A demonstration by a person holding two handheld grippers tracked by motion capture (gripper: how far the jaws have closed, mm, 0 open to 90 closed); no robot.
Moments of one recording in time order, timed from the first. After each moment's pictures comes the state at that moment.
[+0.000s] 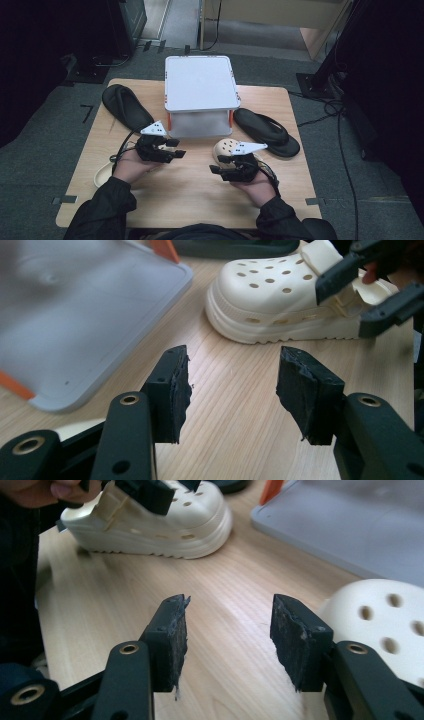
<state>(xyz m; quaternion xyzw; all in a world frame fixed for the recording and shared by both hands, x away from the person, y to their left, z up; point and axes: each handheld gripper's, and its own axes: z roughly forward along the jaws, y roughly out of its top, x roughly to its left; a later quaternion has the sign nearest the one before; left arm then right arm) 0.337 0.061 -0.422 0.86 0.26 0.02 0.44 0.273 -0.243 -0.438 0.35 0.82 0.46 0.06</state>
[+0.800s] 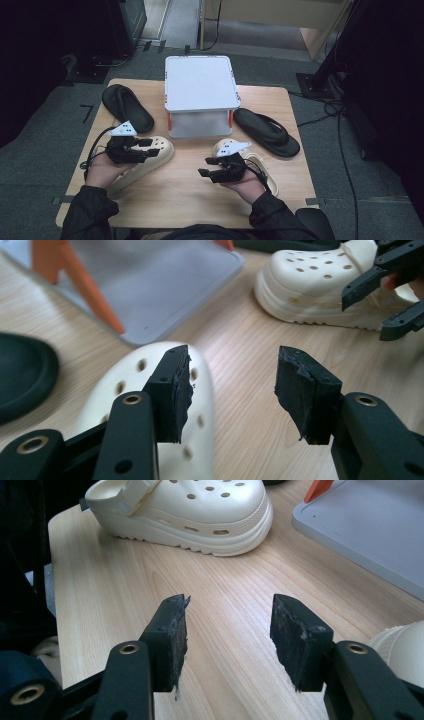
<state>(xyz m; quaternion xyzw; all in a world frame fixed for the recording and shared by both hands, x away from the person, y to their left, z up) 0.323 0.132 -0.414 0.84 0.33 0.06 0.43 0.281 -0.214 -0.444 0.30 0.84 0.45 0.03</state>
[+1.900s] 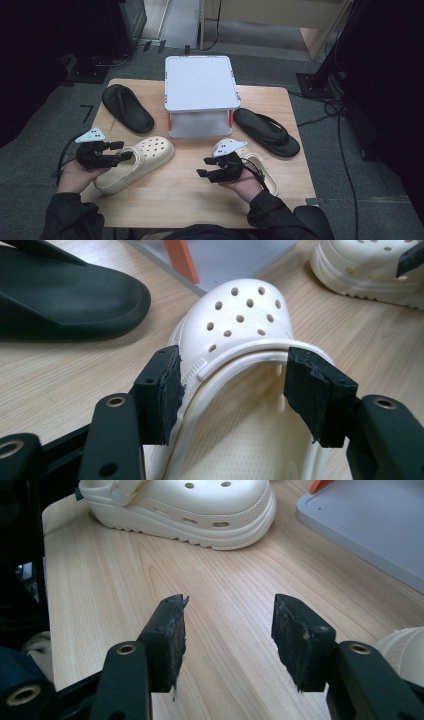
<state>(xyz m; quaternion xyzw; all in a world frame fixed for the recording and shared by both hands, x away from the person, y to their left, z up) 0.320 0.207 -0.438 0.82 0.37 0.08 0.42 0.286 -0.208 -0.450 0.29 0.85 0.44 0.03</state>
